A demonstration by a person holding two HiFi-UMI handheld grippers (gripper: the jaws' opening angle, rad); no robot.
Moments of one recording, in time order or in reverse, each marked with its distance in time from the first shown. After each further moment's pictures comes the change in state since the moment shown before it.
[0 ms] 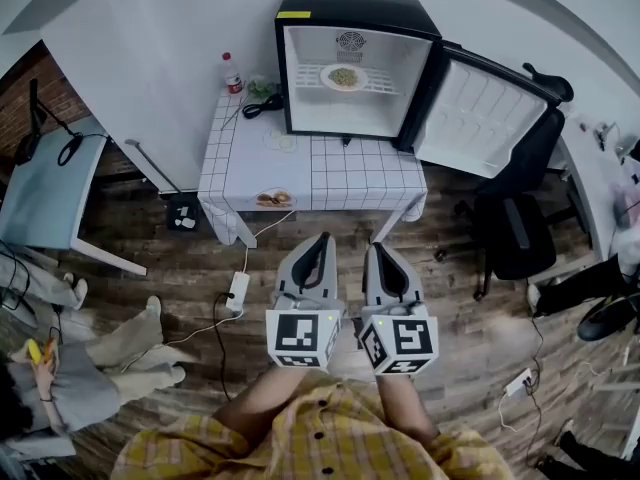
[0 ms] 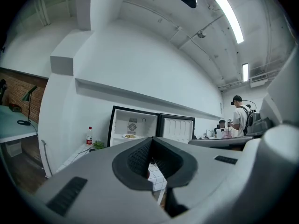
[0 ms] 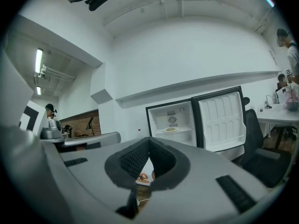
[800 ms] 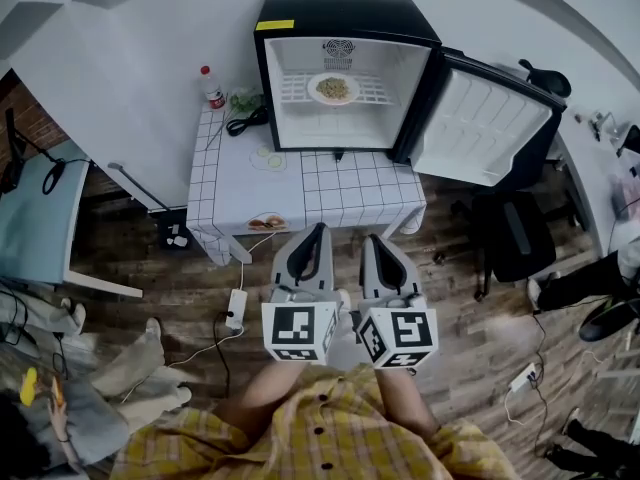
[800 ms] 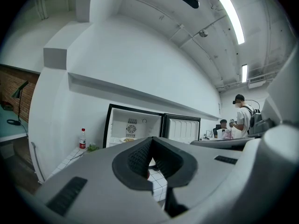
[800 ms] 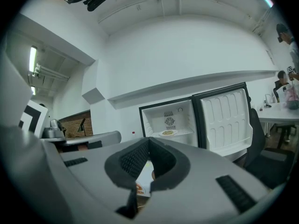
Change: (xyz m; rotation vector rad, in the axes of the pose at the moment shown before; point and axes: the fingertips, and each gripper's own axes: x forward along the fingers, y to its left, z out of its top) left arm 0.089 0.042 0.005 0.001 0.003 -0.040; right arm 0.089 -0.025 0.010 0.013 -0.004 -0.040
